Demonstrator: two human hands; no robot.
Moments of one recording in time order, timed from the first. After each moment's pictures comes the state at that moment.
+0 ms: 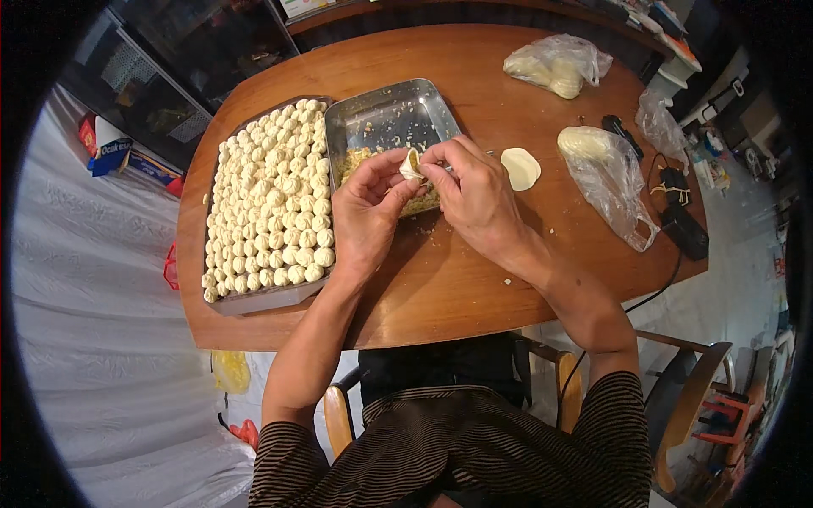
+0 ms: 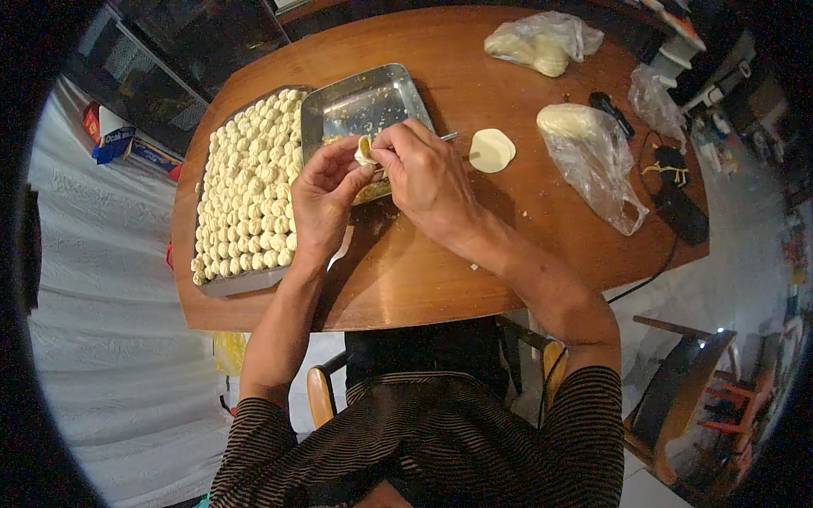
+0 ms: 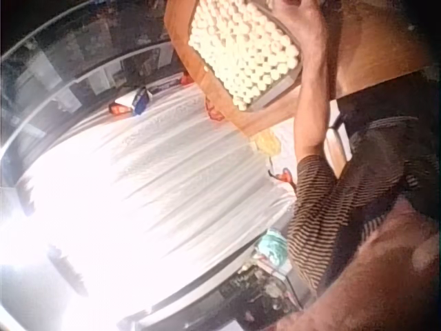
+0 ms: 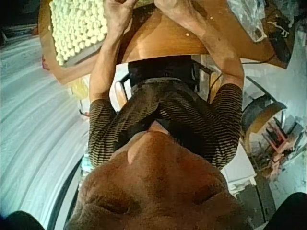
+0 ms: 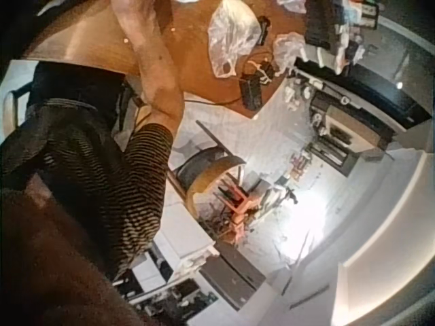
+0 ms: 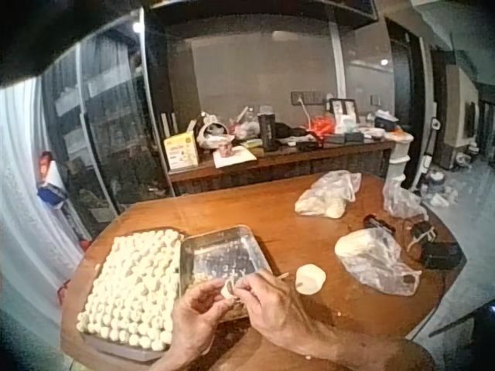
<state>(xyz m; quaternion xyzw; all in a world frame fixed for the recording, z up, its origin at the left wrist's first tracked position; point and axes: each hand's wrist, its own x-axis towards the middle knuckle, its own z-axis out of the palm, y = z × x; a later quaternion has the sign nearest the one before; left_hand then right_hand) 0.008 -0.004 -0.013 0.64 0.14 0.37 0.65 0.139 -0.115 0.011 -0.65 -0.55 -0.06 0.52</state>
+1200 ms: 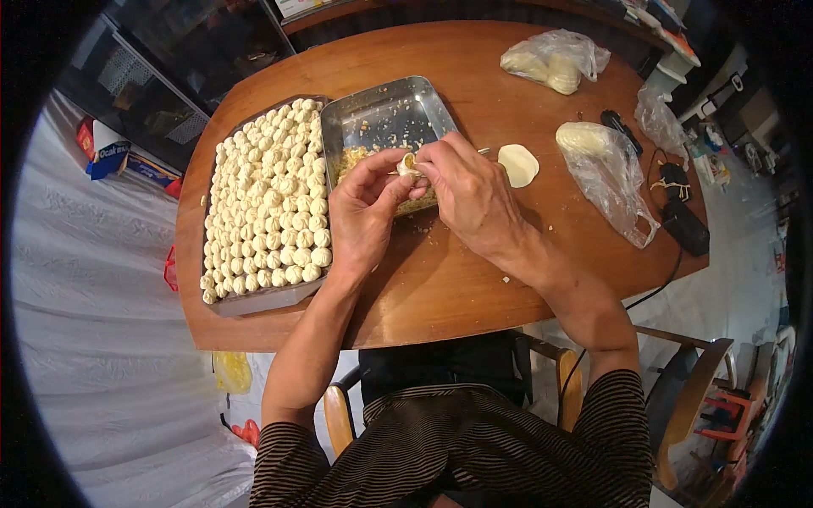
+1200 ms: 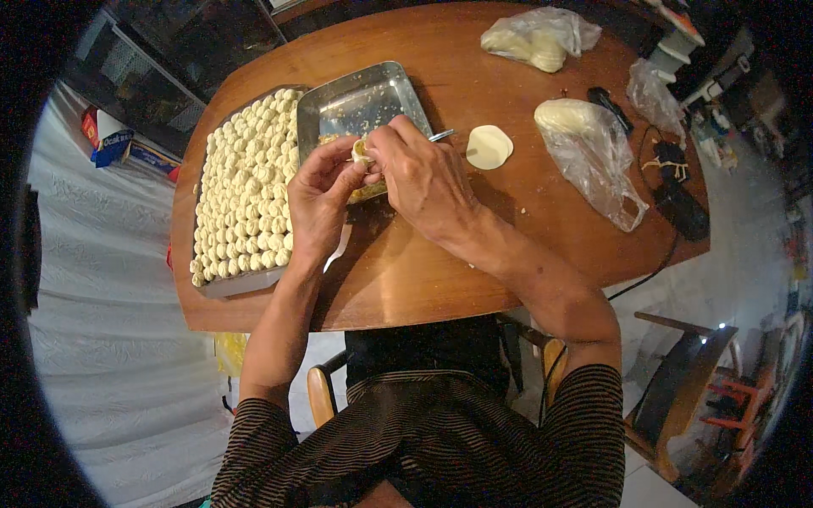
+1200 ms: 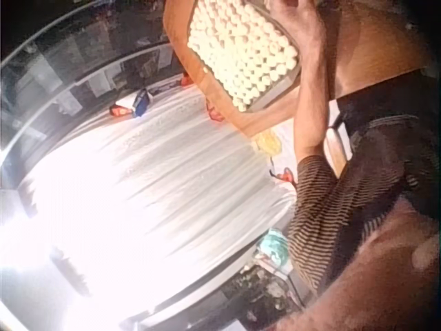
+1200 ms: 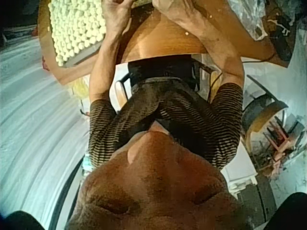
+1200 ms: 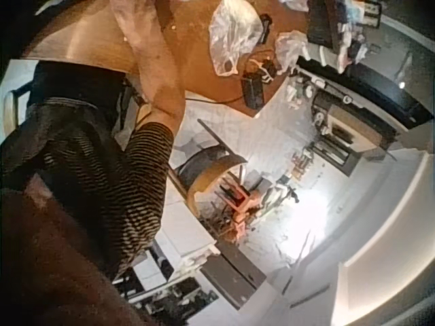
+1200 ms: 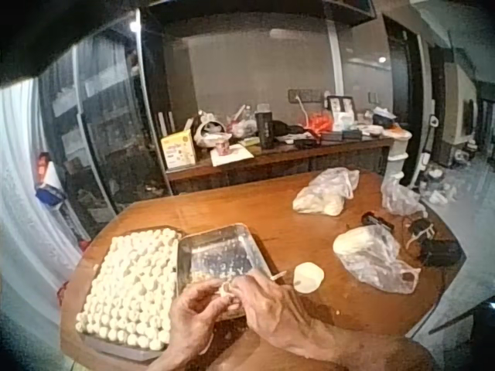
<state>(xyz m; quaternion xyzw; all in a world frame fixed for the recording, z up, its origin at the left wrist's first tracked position) 0.008 -0.006 -0.012 0.63 0.12 0.37 0.67 0.141 -0.119 0.012 -0.64 -0.60 -0.12 0.46</state>
